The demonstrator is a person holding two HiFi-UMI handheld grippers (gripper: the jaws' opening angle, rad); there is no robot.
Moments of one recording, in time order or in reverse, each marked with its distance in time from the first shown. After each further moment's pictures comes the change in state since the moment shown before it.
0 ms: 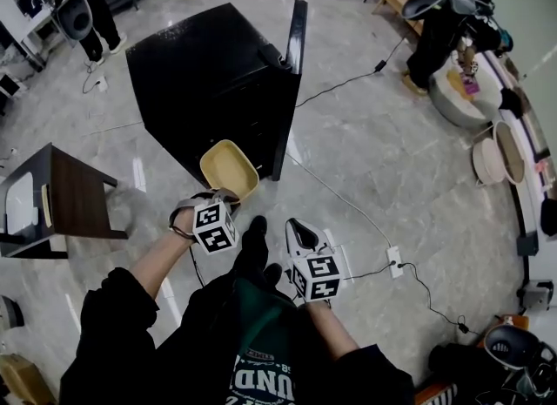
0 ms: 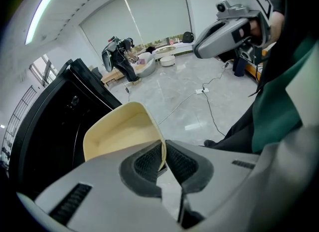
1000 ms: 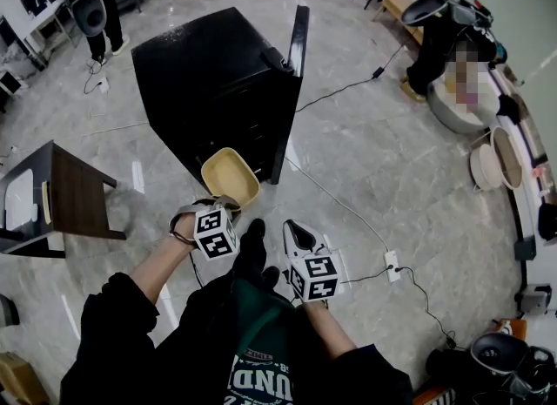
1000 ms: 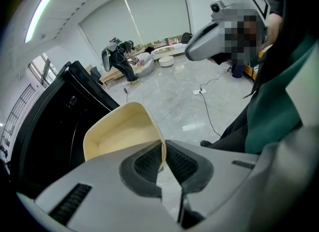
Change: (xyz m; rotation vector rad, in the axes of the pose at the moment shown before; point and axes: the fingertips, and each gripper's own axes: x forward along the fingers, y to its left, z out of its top) left arm -0.012 -0.022 0.001 -0.003 -0.003 -0.014; right arm -0.006 0.011 0.001 -0.003 -0.008 0.014
